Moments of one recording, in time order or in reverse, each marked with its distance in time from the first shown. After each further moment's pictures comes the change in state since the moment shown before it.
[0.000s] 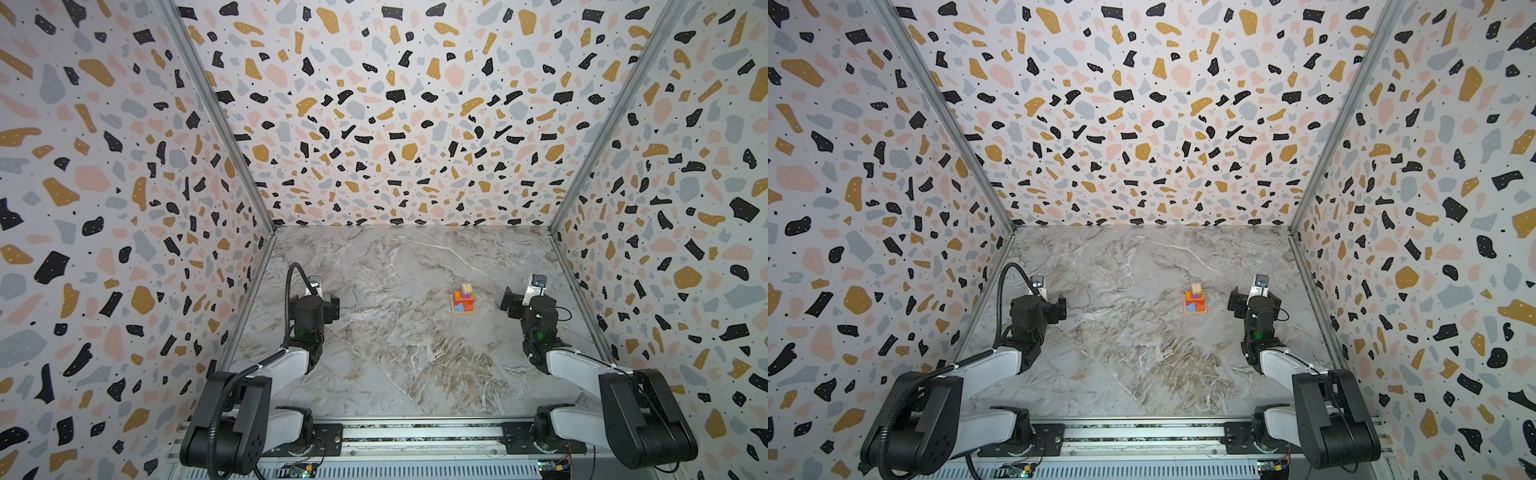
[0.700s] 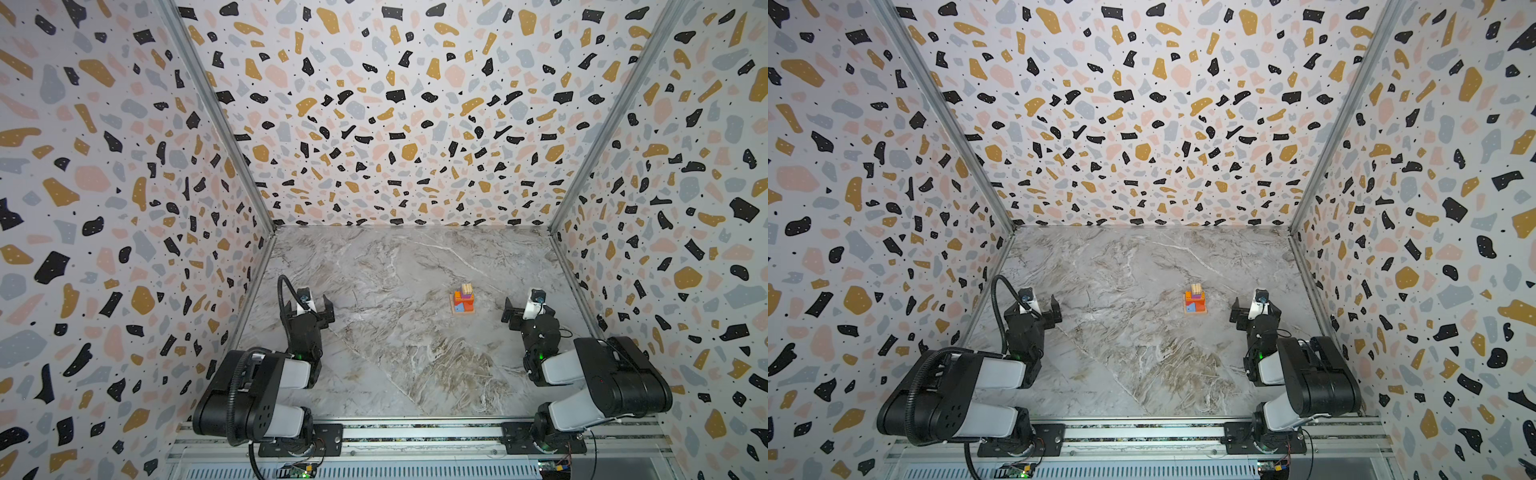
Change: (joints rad) left arm 0.034 0.140 -0.174 0.480 -0.067 -0.053; right arm -0.062 0.241 -0.150 0.469 -0.137 -0.068
